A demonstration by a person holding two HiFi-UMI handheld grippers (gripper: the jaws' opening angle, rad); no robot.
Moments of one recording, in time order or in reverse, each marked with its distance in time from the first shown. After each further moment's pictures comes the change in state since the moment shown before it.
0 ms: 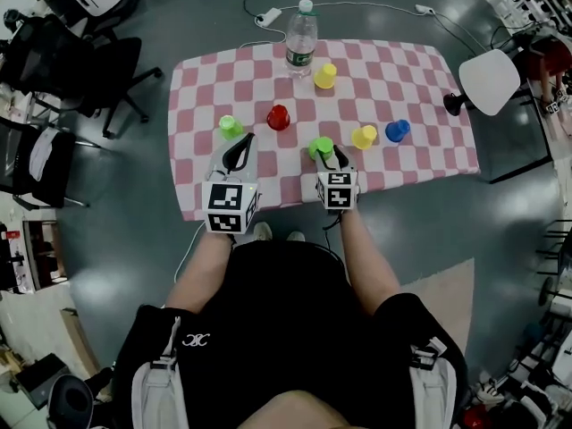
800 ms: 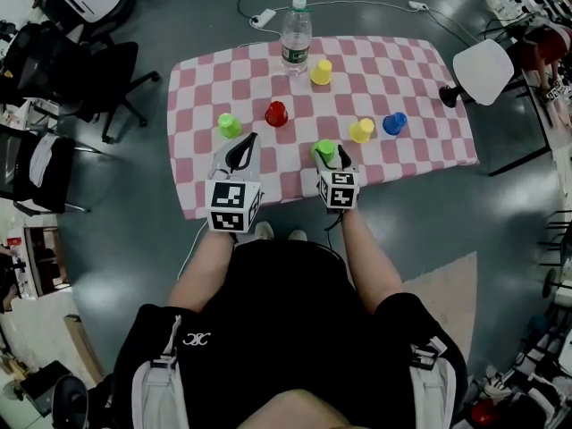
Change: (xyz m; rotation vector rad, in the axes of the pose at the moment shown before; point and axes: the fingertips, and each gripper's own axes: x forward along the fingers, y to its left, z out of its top) left arm -0.008 -0.016 -0.001 0.012 0.000 -0.039; right arm -0.012 -0.006 -0.016 0.085 -0.047 -0.024
